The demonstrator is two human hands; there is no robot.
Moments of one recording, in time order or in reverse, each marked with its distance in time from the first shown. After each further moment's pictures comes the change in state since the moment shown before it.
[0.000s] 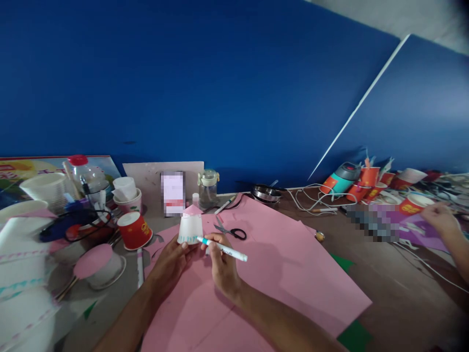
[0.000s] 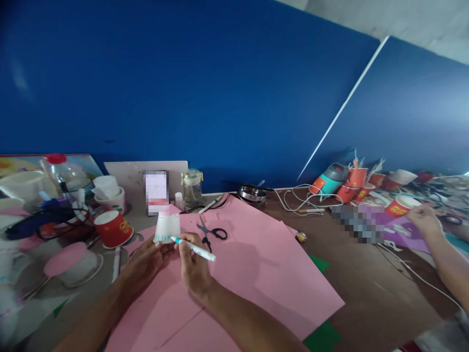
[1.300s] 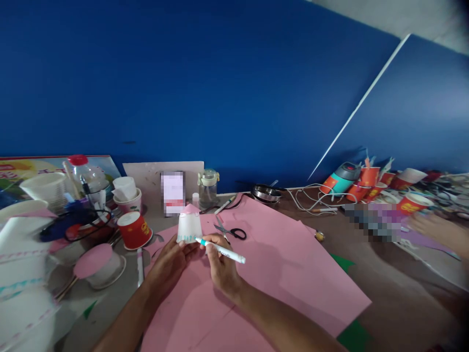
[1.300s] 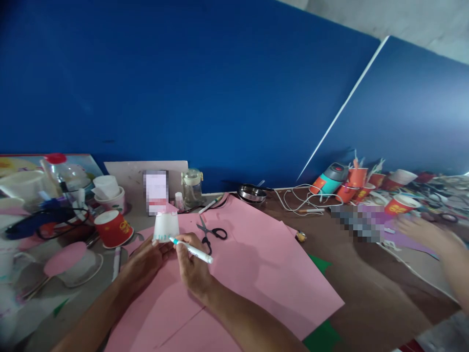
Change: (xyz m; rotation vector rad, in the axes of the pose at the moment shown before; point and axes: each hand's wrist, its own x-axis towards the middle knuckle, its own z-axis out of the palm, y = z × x) left_hand 0.001 0.000 -0.002 -0.106 -0.009 0.004; right_hand 0.002 -0.002 -0.003 -0.118 -0.023 -0.085
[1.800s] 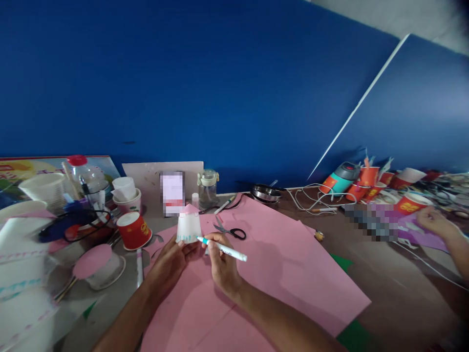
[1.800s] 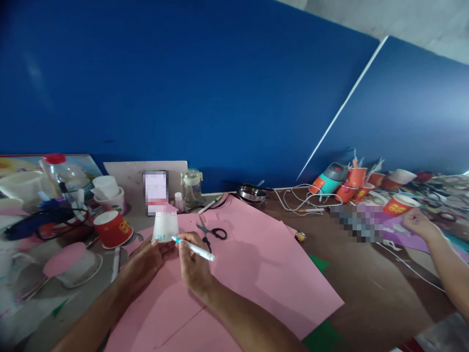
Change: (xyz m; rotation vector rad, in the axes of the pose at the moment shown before) left_hand 0.001 -0.001 -0.003 0.020 0.004 -0.007; right_hand 0.002 0.000 0.000 0.027 0.031 0.045
